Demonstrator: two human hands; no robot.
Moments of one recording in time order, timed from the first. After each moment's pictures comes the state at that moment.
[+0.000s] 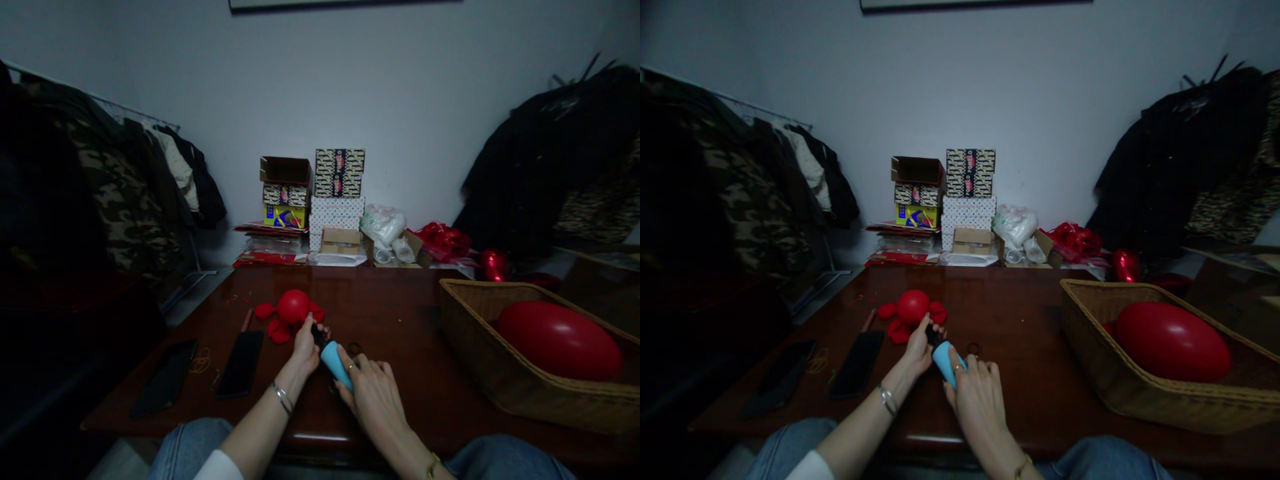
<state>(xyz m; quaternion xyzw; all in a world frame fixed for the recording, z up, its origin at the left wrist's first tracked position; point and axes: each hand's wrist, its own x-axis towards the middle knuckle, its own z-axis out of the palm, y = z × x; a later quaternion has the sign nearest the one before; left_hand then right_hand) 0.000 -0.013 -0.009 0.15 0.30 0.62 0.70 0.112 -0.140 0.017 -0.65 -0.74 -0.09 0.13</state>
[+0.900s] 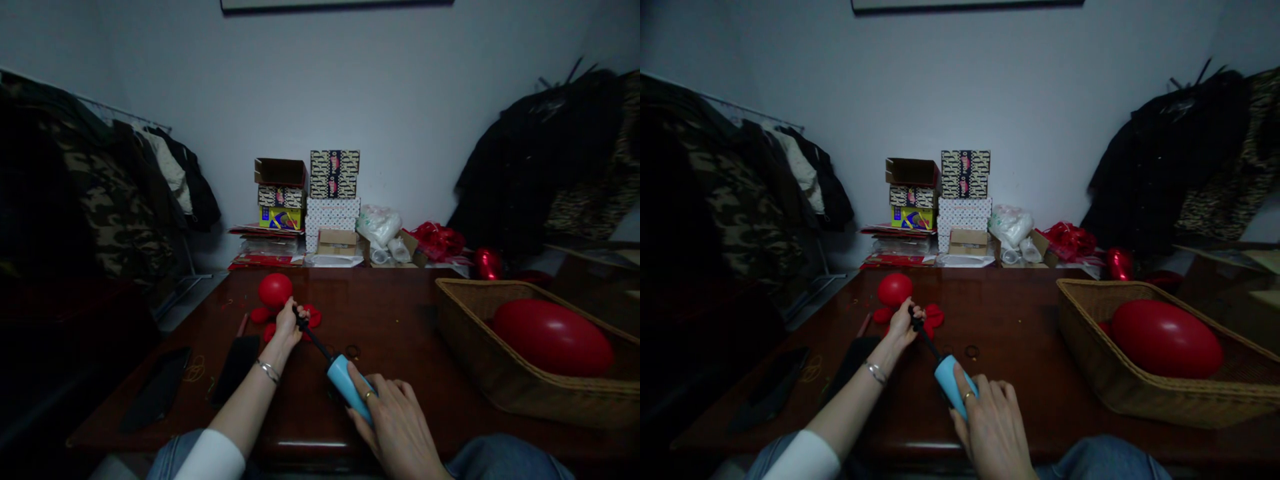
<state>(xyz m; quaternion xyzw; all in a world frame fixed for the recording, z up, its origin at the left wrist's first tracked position) -0.033 0.035 0.028 0.17 0.31 0.65 0.67 0.136 -0.172 0.015 -0.61 -0.76 -0.11 0.18</state>
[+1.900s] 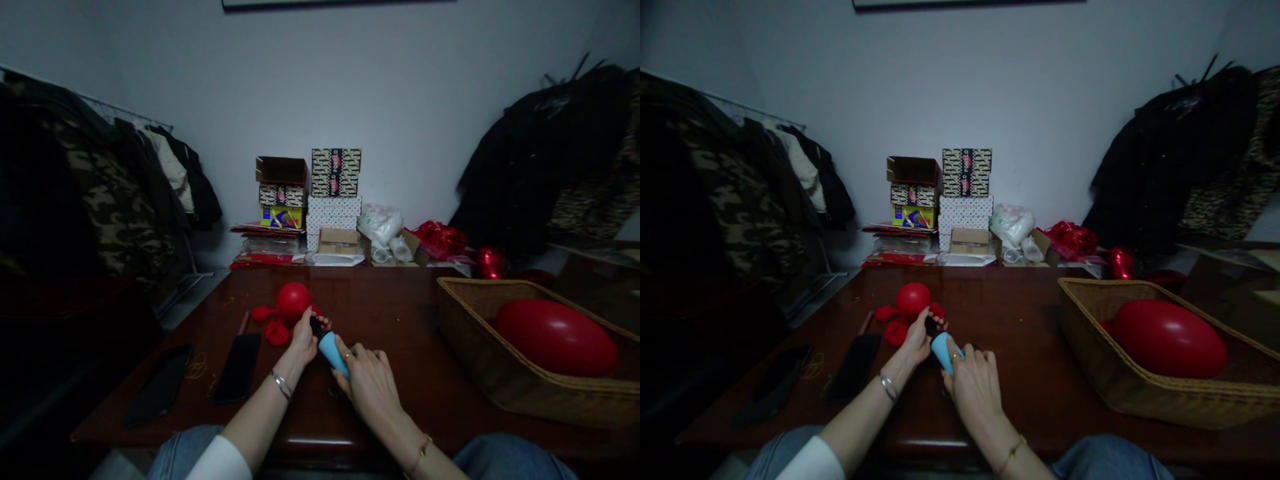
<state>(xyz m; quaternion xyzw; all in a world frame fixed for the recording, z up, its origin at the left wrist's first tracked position) 0.001 0.005 0.008 0.15 0.31 0.61 0.72 0.112 -0.123 0.028 -0.65 -0.74 -0.10 0.13</state>
